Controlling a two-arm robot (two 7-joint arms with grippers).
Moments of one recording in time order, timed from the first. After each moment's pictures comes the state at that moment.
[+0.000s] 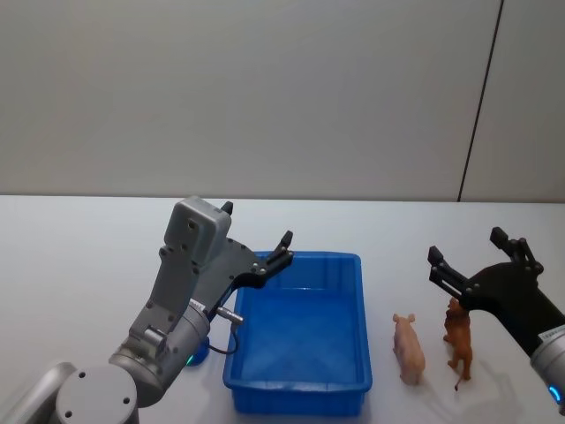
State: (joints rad) left arm -0.24 0.38 0.45 -1.63 -0.20 0.01 -0.01; right arm -0.01 0.34 -0.23 -1.77 0.29 0.03 0.07
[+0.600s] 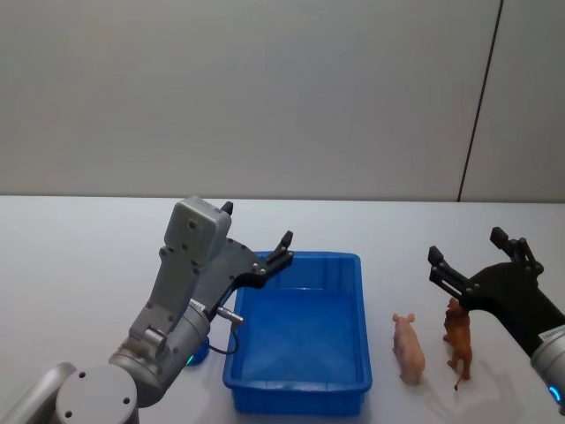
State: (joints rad) left arm -0.24 0.38 0.45 -1.63 -0.20 0.01 -0.01; right arm -0.01 0.34 -0.23 -1.77 0.29 0.03 0.07
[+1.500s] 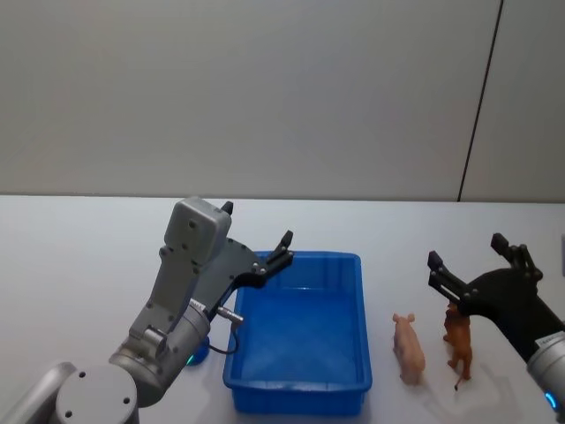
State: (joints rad) left arm -0.24 0.38 0.45 -1.63 -0.20 0.01 -0.01; right arm -0.03 0.33 -0.23 -1.79 0.27 0.05 0.03
